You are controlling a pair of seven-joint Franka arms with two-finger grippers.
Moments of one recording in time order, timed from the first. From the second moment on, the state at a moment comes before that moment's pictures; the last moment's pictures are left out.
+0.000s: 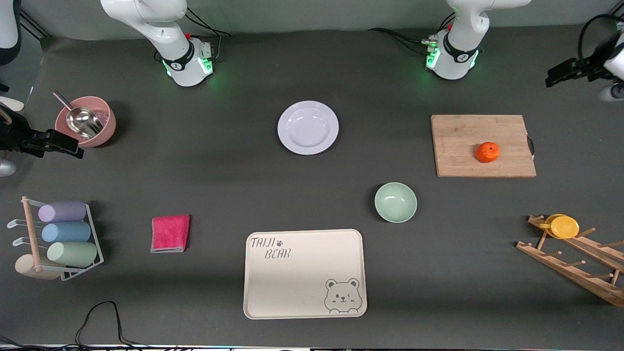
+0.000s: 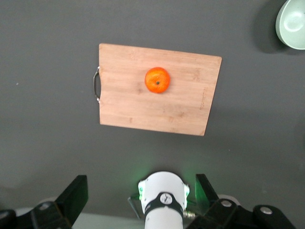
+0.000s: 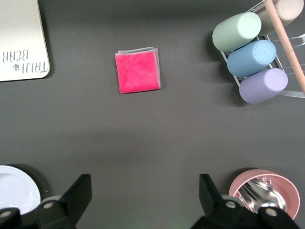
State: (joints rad) left arm -0.03 -0.30 0.11 -2.00 0.08 1.46 -0.03; right arm -0.05 0.05 -0.01 -1.57 0.01 1.56 0.01
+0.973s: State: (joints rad) left arm -0.03 -0.19 0.12 -2.69 0.08 2.46 -0.03; right arm -0.04 0.02 -0.02 -1.63 0.02 1.59 0.01
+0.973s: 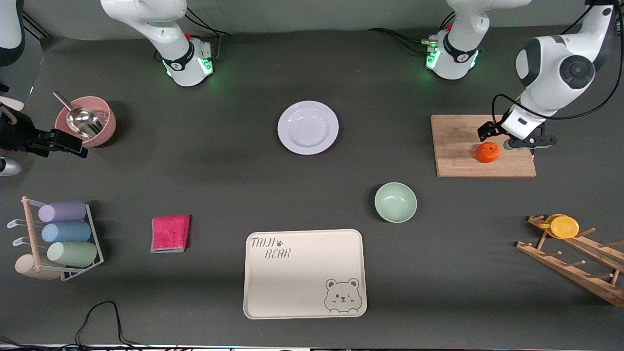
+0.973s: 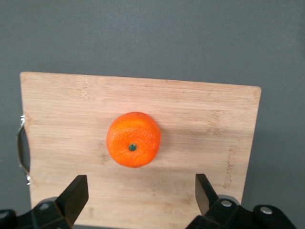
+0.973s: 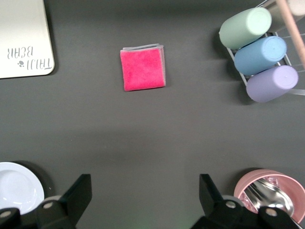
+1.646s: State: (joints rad) left arm 0.00 -0.02 0.13 -2.72 0.08 2.74 -0.01; right arm 0.00 -0.11 -0.02 -1.79 0.05 1.65 0.02
